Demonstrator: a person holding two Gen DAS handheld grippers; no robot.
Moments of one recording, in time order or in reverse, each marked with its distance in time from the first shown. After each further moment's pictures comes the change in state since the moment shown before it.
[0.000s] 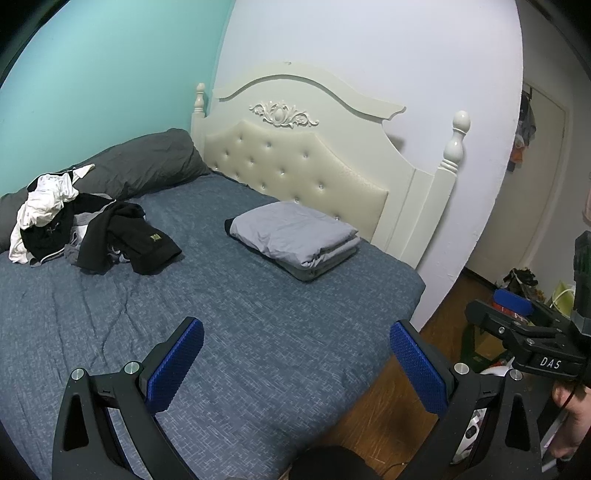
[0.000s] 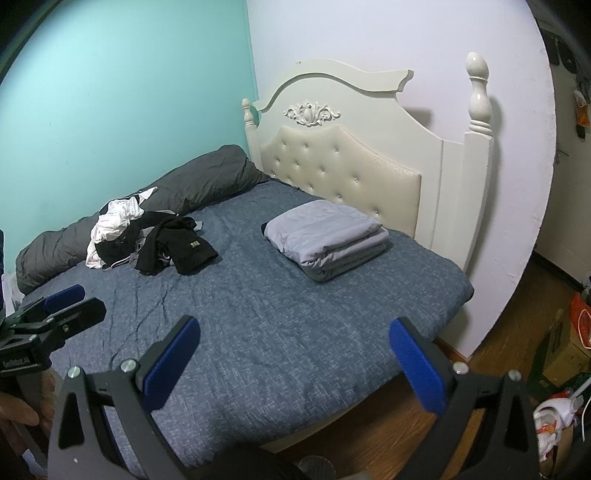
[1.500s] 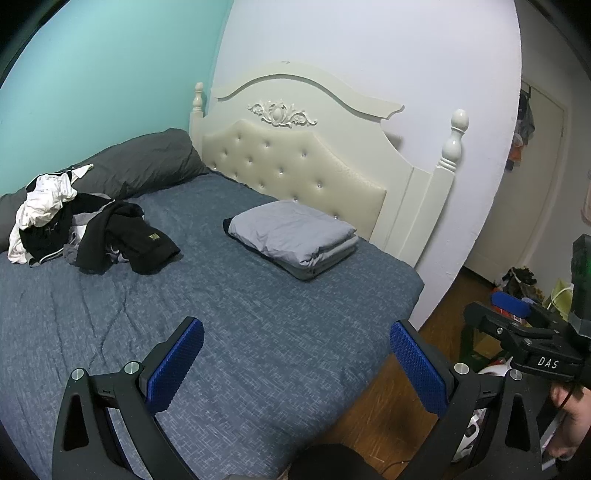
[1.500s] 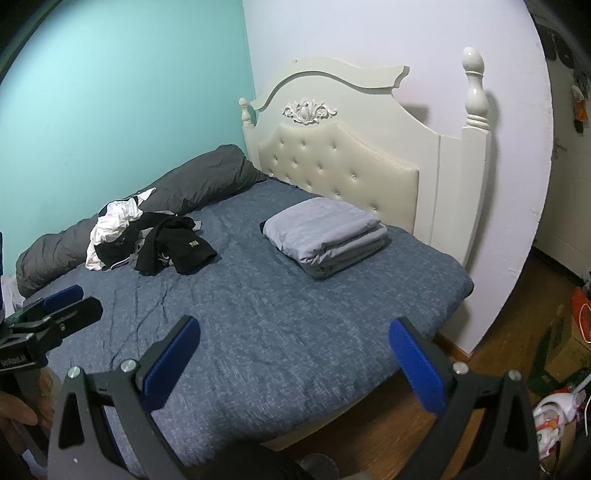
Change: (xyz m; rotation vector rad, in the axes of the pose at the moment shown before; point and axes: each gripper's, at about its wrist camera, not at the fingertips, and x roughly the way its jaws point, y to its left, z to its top) left arm -0.002 -0.001 -0.001 -0.003 0.000 -0.004; right arm 0.000 -0.002 -0.003 0.020 0.003 -0.008
